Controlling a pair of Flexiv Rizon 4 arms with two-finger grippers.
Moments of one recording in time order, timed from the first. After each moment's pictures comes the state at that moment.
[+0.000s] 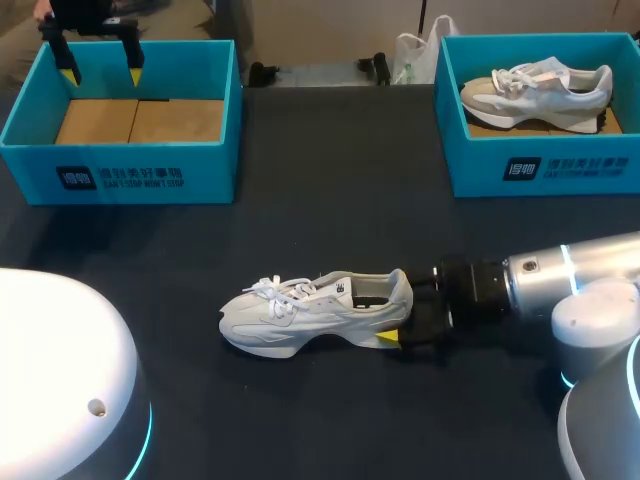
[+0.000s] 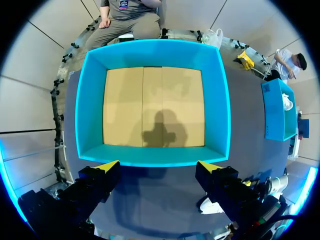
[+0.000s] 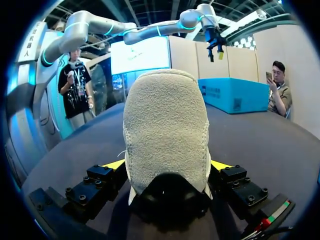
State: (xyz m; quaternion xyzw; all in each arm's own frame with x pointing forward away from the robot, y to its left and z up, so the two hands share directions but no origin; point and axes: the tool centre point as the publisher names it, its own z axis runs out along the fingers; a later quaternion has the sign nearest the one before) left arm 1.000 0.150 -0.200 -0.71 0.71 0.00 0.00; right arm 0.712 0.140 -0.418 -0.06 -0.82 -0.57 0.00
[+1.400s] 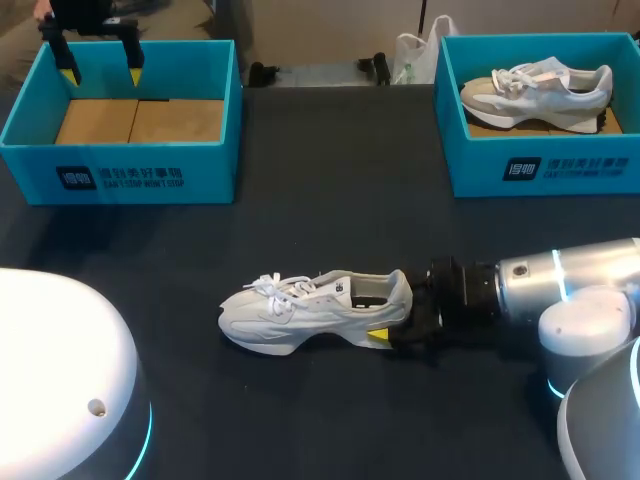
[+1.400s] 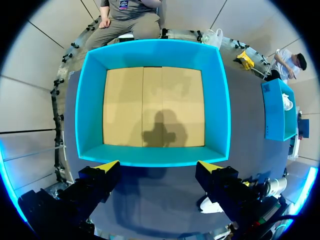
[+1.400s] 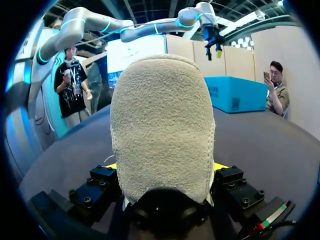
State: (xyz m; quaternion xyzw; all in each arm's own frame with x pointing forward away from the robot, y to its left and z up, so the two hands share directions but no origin) left arm 1.000 0.150 -0.200 -0.71 0.71 0.00 0.00; right arm 0.713 0.152 -0.422 -0.08 -0.82 -0.57 -0.01
